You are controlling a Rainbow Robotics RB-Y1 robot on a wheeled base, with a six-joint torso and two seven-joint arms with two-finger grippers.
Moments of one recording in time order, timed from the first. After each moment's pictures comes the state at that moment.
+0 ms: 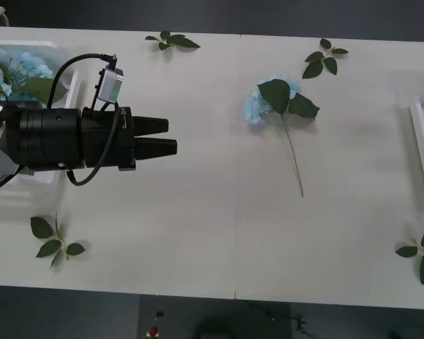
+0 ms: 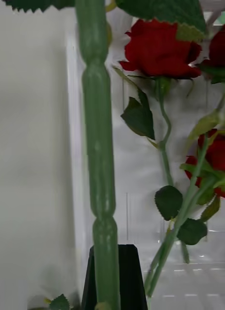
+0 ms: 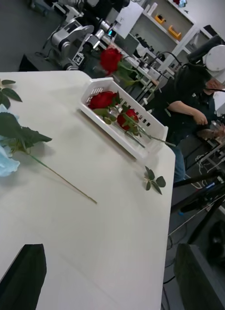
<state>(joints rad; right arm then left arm) -0.23 -1.10 -0.22 -1.34 -1.11 1.22 1.72 -0.51 1.04 -0.60 -1.72 2.43 0.73 -2.68</state>
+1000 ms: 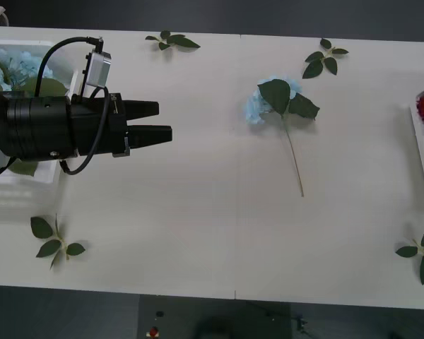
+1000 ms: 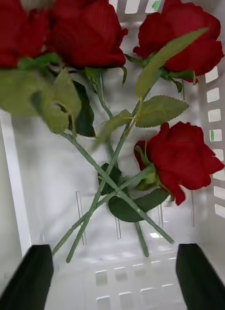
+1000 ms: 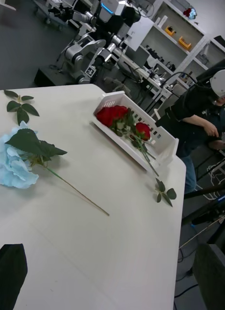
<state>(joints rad) -0.23 -1.10 -0.22 -1.25 -1.03 1.16 1.71 -0.51 1.07 -0.58 -1.73 2.47 0.69 -2.68</state>
